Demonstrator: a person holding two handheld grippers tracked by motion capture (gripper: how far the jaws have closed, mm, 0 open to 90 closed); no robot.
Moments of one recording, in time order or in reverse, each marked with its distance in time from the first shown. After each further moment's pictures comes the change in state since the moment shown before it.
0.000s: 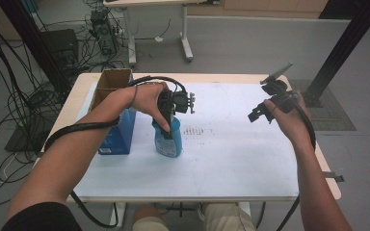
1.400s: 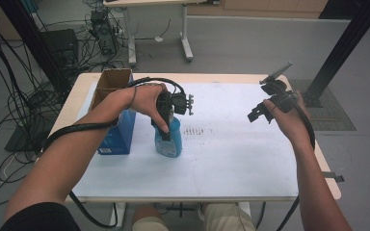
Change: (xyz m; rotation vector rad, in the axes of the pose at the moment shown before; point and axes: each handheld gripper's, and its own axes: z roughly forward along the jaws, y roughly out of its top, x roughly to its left) left arm 0.001 0.000 0.004 0.021 -0.017 -0.003; right arm 0.000 0.001 0.001 -0.003 0.001 -0.005
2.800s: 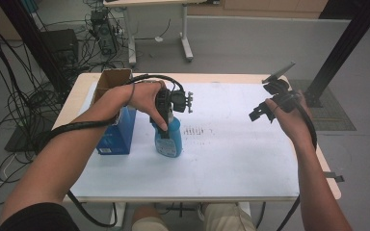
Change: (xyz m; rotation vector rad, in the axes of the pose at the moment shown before) left arm -0.002 -0.001 -0.007 0.007 0.008 -0.006; right arm -0.003 -0.004 -0.003 -0.015 0.002 0.008
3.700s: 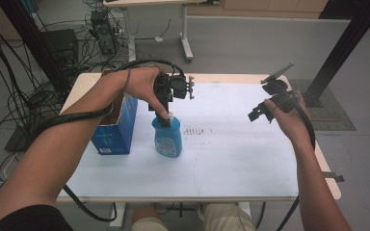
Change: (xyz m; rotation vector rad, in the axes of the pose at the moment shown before) left arm -0.010 -0.002 -0.046 -0.023 0.051 -0.019; right arm 0.000 0.001 0.003 -0.002 0.004 -0.007
